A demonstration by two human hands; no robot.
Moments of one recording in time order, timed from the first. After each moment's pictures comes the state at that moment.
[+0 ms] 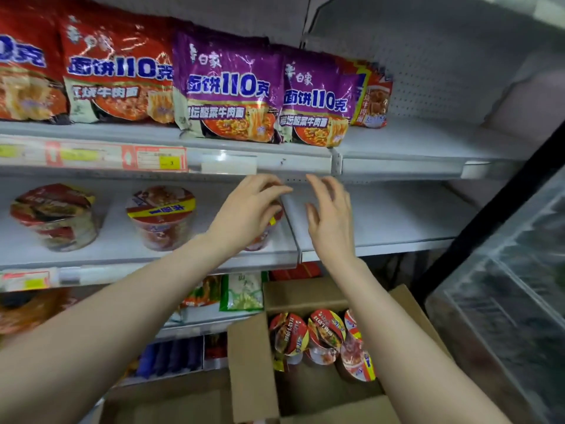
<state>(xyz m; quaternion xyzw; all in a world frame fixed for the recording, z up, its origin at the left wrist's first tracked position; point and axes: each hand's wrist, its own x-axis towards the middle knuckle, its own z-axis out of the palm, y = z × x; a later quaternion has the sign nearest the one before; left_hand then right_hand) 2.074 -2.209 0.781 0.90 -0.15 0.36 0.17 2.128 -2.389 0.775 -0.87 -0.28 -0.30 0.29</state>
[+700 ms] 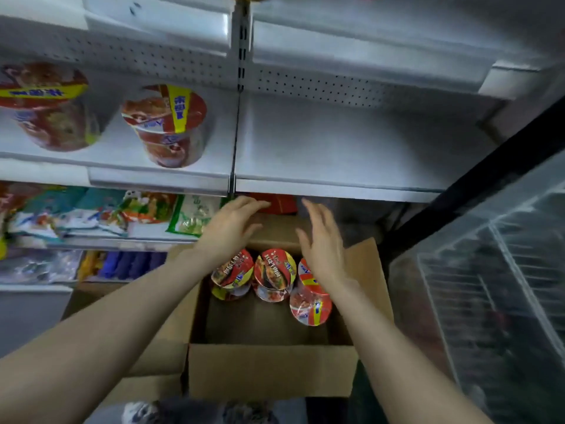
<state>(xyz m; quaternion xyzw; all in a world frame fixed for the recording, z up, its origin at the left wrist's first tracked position) 2.129 -2.413 0.609 0.95 0.02 0.15 0.28 2.203 -2.607 0.608 -0.92 -0.27 -0.03 0.28</state>
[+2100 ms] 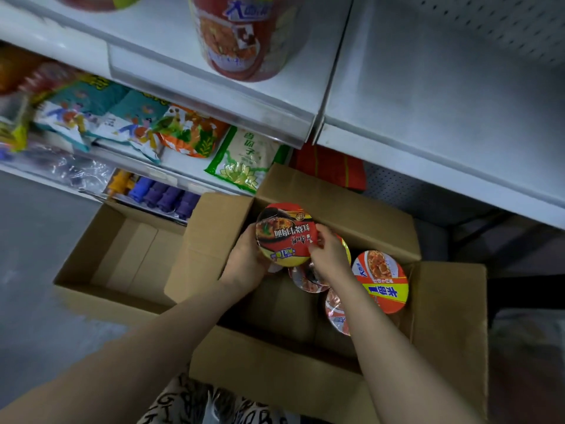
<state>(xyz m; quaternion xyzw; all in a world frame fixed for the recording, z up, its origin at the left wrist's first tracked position) 2.095 -2.417 0.402 0.74 0.40 -0.01 0.54 2.238 -2.531 0.410 -0.88 -0.14 0.34 0.30</state>
